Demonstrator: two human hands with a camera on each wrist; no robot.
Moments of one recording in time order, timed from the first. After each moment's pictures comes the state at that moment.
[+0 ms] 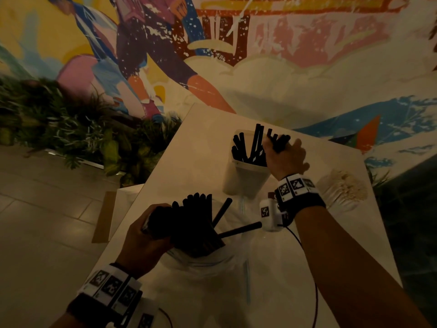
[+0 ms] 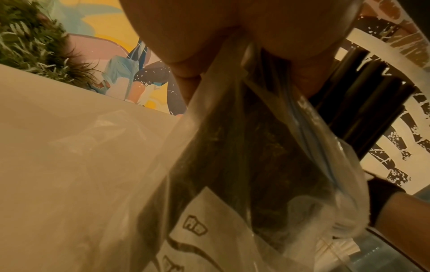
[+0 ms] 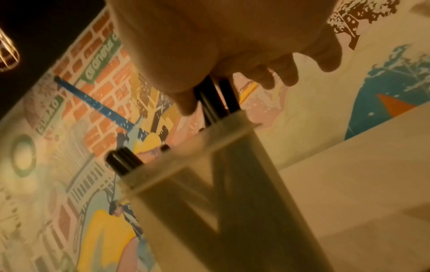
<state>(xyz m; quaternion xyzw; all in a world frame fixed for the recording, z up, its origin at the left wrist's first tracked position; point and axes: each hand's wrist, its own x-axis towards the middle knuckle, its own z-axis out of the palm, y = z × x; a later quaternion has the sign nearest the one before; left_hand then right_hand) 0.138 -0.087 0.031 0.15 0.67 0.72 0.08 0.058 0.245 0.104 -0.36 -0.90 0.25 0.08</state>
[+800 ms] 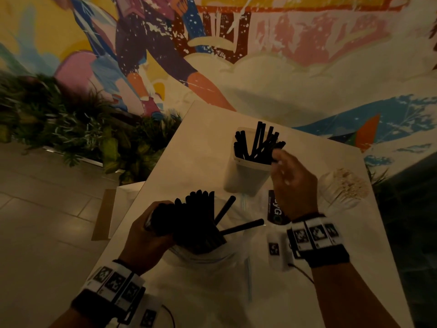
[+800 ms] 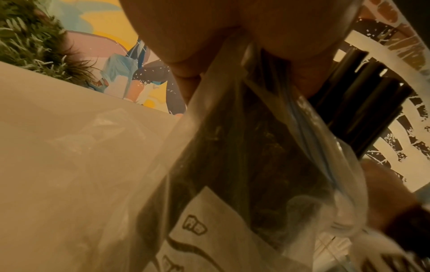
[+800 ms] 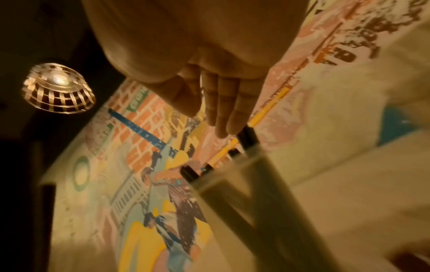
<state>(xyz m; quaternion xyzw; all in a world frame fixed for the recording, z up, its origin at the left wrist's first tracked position) 0.140 -0.086 0.041 0.17 0.67 0.72 0.07 0.148 0.205 0.111 -0.13 -0.88 0.37 0.28</state>
